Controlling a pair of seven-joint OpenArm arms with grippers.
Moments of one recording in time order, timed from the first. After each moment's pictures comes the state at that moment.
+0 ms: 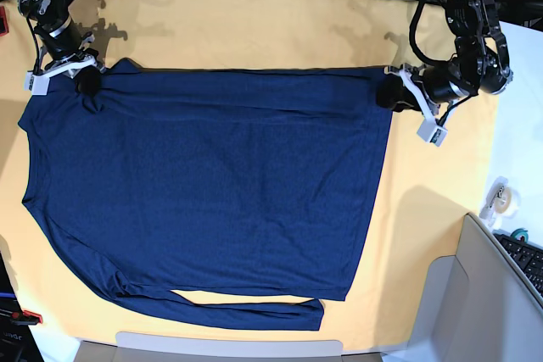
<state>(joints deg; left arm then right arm) 7.3 -16.7 -20.7 92.7 -45.4 -33.6 69.1 -10.4 -0.8 52.9 95.4 40.3 34.8 -58.5</state>
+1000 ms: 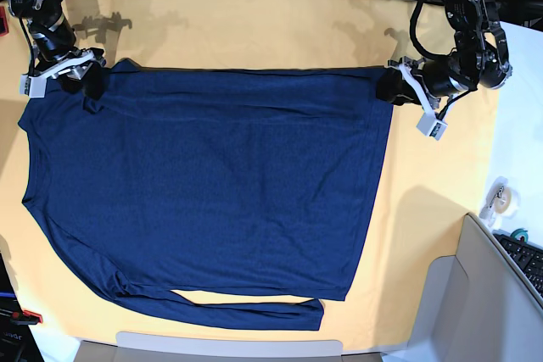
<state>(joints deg) 8.4 -16.7 -20.7 92.7 -45.6 -33.6 69.0 -14.4 1.5 49.1 103.9 40.1 34.7 -58.3</state>
